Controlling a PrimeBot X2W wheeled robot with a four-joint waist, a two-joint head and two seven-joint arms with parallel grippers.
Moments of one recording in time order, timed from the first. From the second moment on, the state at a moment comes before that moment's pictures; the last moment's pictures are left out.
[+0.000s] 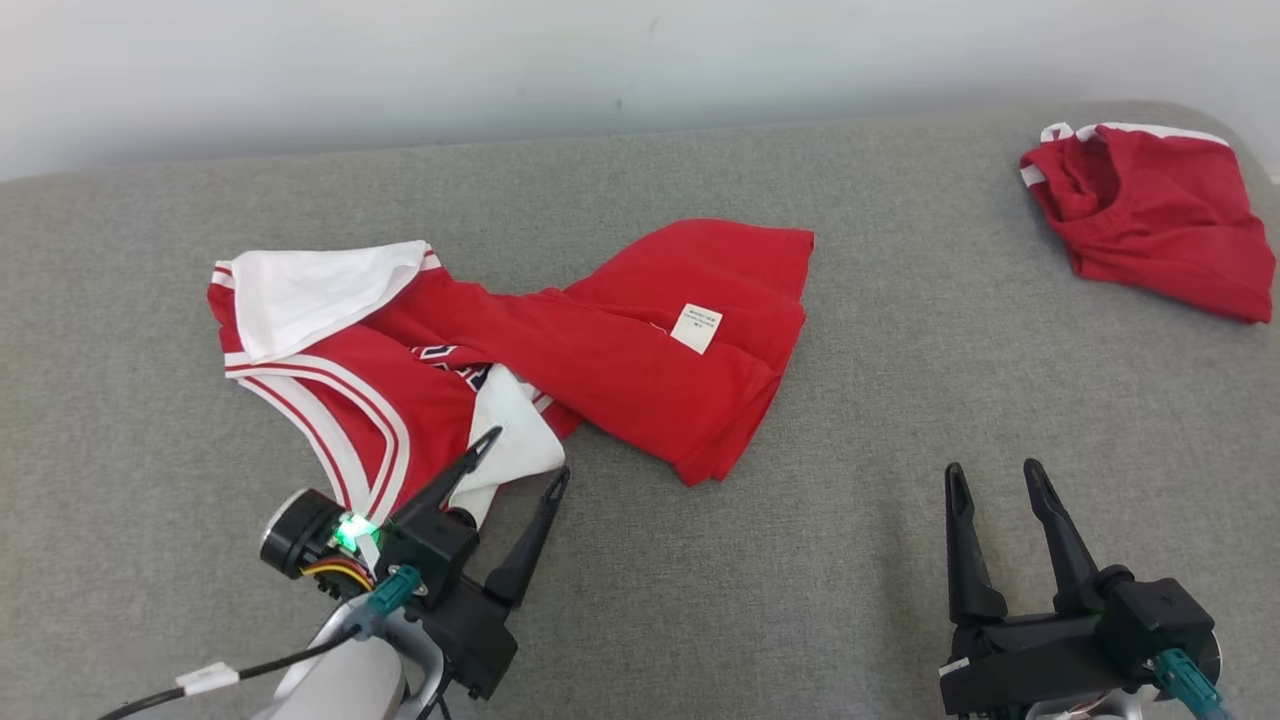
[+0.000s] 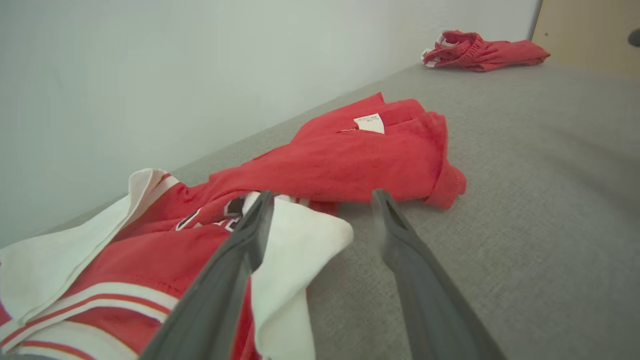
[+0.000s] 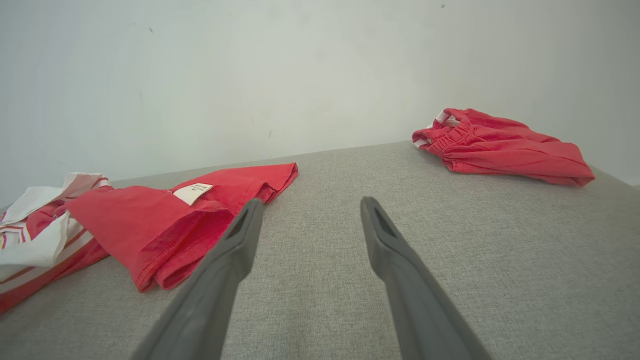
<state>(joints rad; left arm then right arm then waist) -0.48 0.28 -0.59 0.47 -0.24 -0.12 -0.26 -0.05 -0.05 -0.05 0.12 0.13 0.13 -0.26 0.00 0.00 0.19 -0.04</state>
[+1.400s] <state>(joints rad) -0.22 0.29 -0.69 0.31 -0.20 -0.12 -0.26 0.02 -0.05 -0.05 0.15 0.15 0.13 -0.26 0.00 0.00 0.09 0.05</state>
